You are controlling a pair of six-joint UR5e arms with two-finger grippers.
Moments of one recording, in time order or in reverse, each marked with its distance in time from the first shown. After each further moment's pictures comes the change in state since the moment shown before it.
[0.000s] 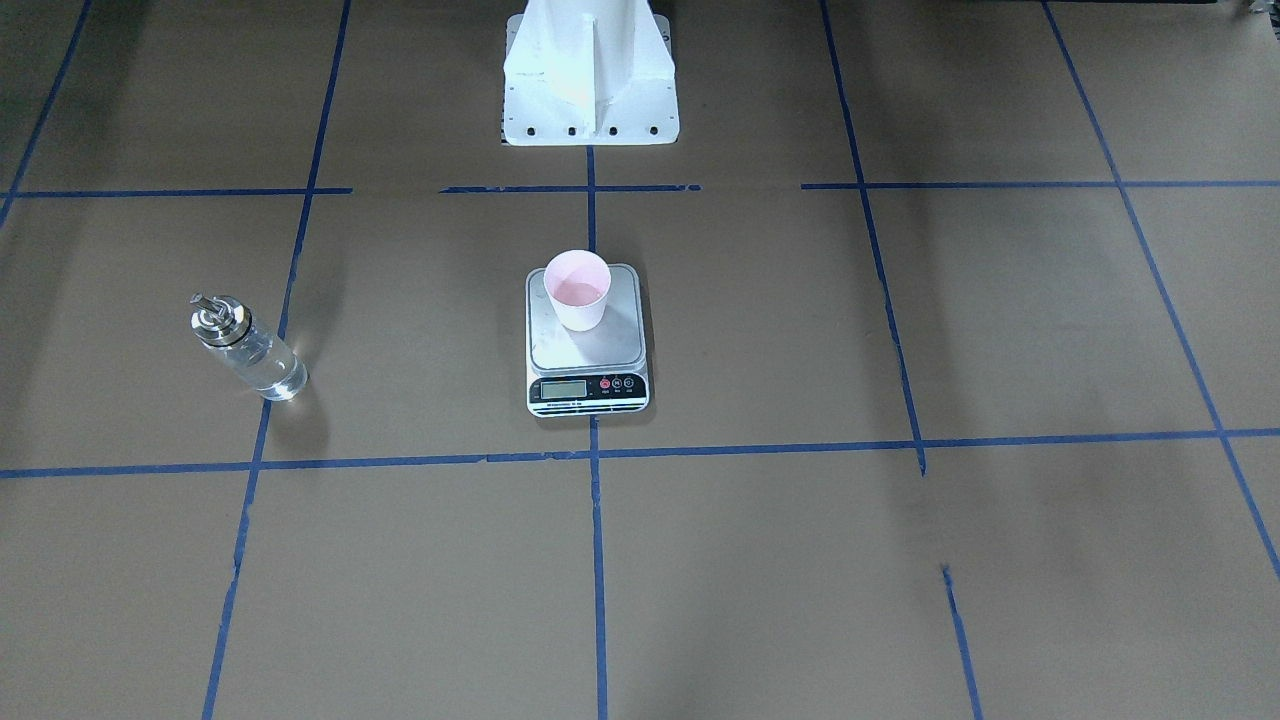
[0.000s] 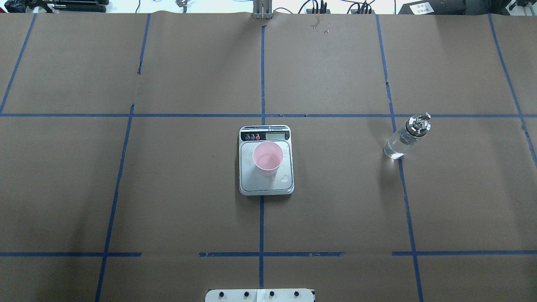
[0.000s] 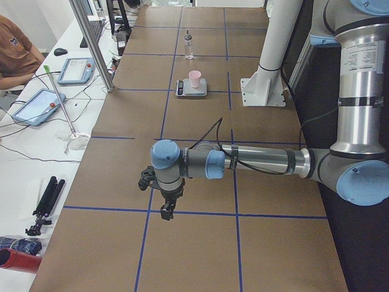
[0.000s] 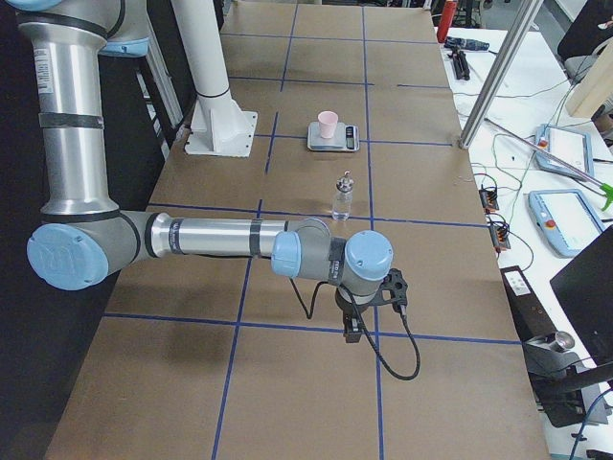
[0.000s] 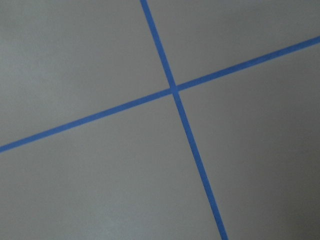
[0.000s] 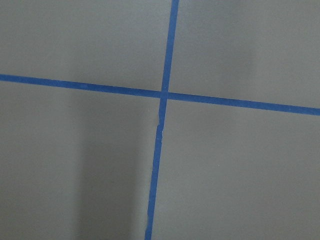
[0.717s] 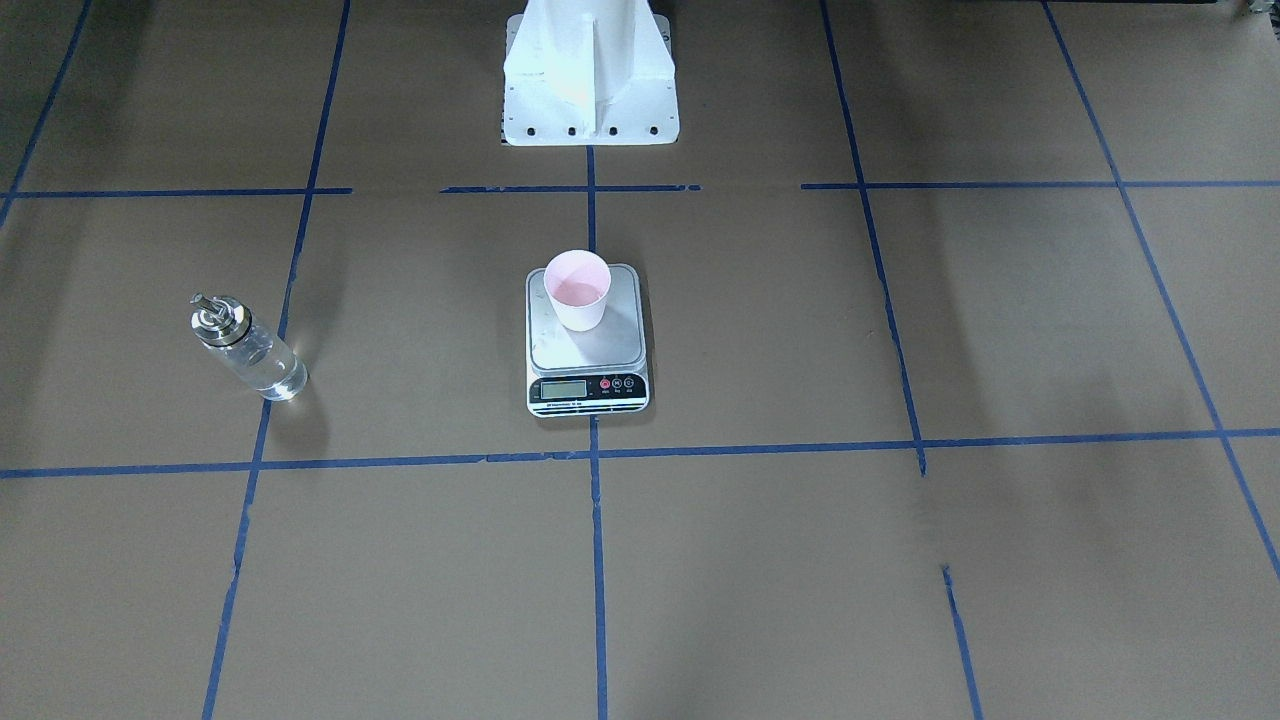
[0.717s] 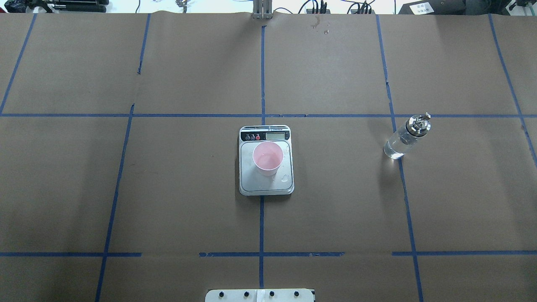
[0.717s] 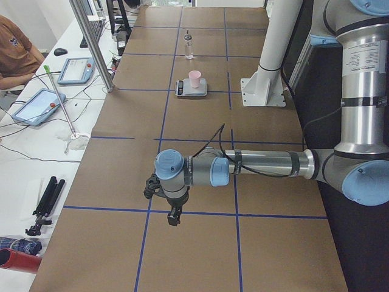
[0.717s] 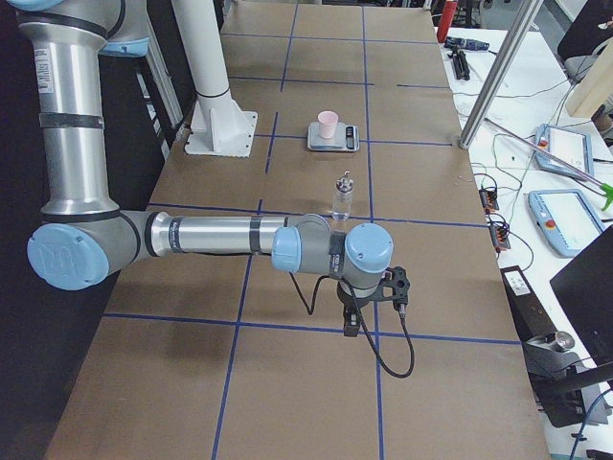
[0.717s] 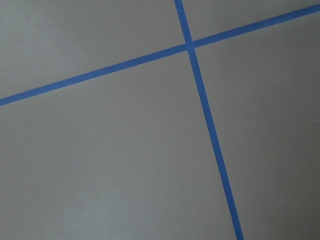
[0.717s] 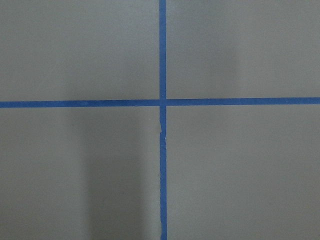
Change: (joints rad) left arm -0.004 0.020 0.027 -0.005 -0.051 -0.033; right arm -0.004 0.001 0.014 0.006 0.003 0.110
